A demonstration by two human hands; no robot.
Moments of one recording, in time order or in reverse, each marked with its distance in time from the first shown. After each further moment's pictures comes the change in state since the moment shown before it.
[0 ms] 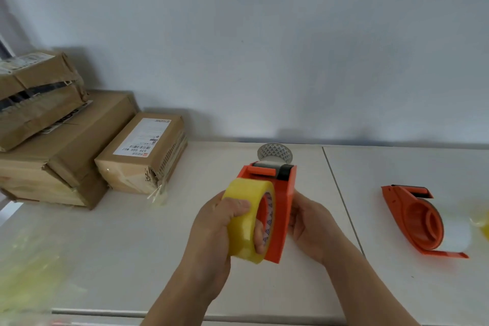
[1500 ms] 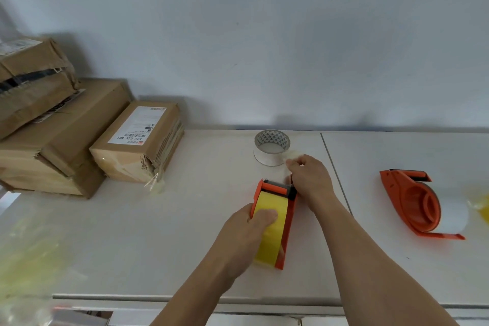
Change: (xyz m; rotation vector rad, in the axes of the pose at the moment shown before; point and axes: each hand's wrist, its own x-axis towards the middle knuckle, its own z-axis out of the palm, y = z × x) left_hand 0.012 -0.049 0.004 0.563 -0.049 -0.225; right_hand 0.044 -0.026 0.000 -0.894 0.404 -0.259
